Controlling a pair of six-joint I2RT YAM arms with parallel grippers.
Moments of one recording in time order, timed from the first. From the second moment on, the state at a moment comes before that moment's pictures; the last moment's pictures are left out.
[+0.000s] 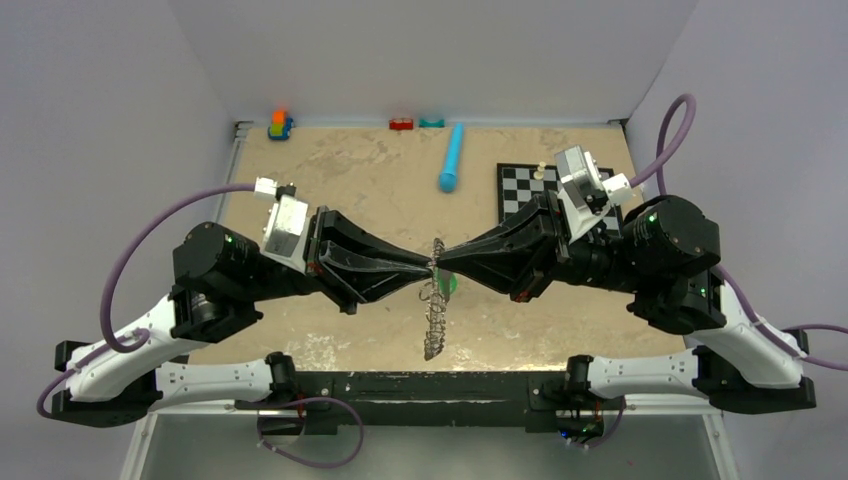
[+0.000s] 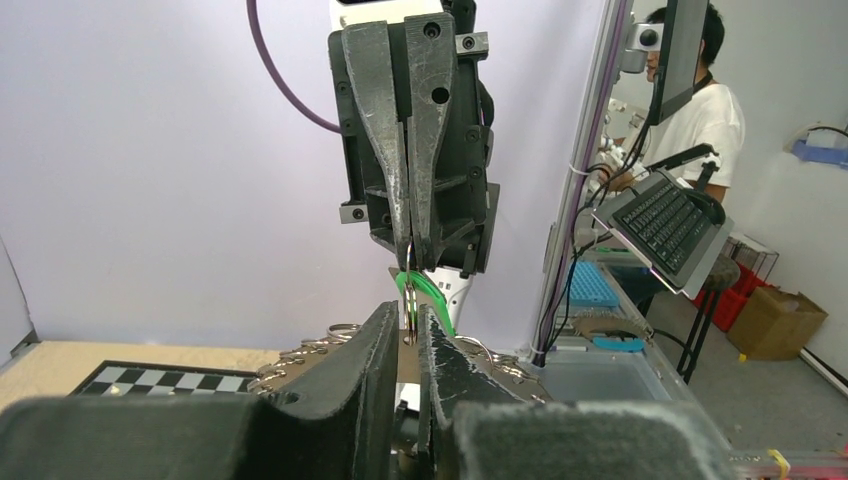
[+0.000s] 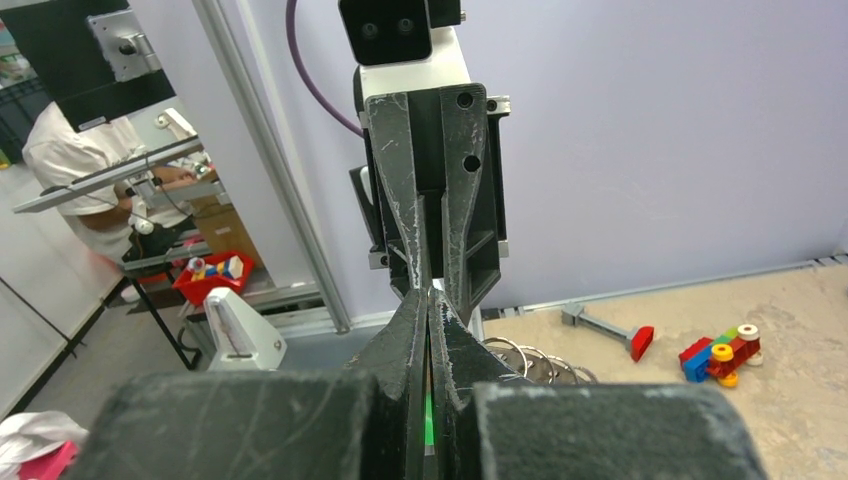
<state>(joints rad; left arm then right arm) -1.22 0.89 1.33 -0.02 0.30 -0.22 1.27 1.00 1.61 -0.32 -0.20 0.27</state>
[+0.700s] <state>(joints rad) -1.22 0.88 1.32 -0.02 0.29 -0.22 1.27 1.00 1.61 -0.32 -0.20 0.27</state>
